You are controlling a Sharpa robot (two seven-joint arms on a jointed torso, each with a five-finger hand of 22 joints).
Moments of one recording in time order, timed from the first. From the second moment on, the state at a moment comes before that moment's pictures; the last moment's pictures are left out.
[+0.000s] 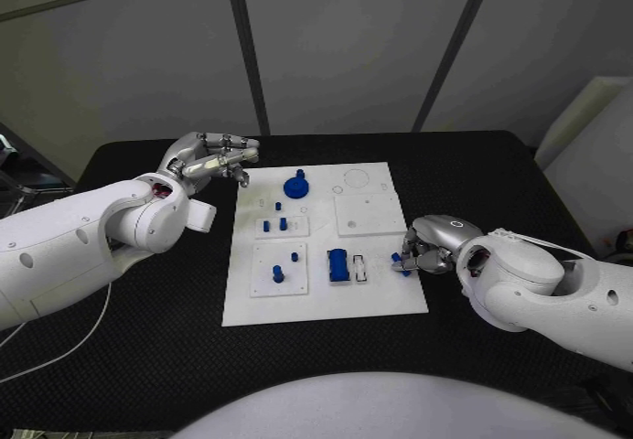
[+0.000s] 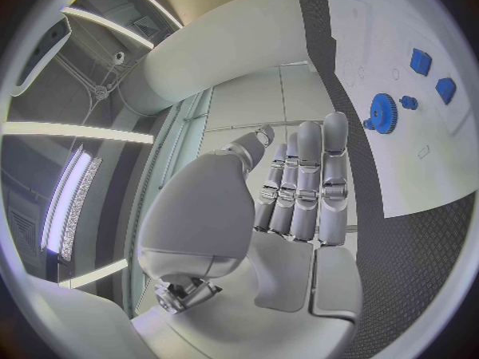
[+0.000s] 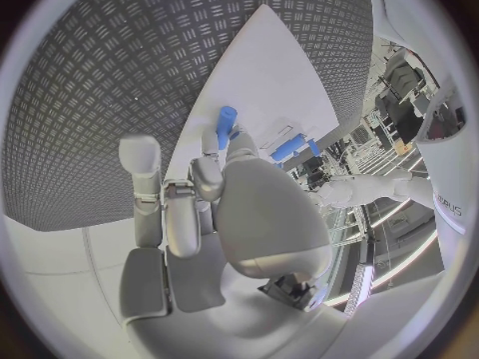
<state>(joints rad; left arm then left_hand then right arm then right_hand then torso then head) 1.08 -0.85 0.10 1.40 -0.26 -0.22 0.29 1.35 -0.11 0.38 -0.02 0.13 0.94 0.19 0.18 0.08 0.97 0.12 0.43 0.17 1.14 0.03 0.96 0.46 0.19 1.19 0.13 0.42 1.10 0.88 -1.06 0.08 1.86 -1.72 -0.22 -0.56 1.48 0.02 -0.21 0.24 0.31 1.12 0.06 0.25 0.32 1.39 -0.02 1.07 1.18 1.47 -0.08 1.53 1.31 0.14 1.30 0.03 1.07 0.81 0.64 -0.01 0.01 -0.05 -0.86</state>
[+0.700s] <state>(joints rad) 1.08 -0.86 0.10 1.40 -0.26 -0.22 0.29 1.35 -0.10 0.38 -0.02 0.13 0.94 0.19 0.18 0.08 0.97 0.12 0.44 0.17 1.14 0.03 0.96 0.46 0.19 1.19 0.13 0.42 1.10 0.87 -1.06 0.08 1.91 -1.75 -0.20 -0.65 1.53 -0.01 -0.11 0.22 0.40 1.13 0.05 0.24 0.30 1.39 -0.02 1.06 1.17 1.47 -0.09 1.53 1.31 0.14 1.31 0.02 1.09 0.83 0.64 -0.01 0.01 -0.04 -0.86</state>
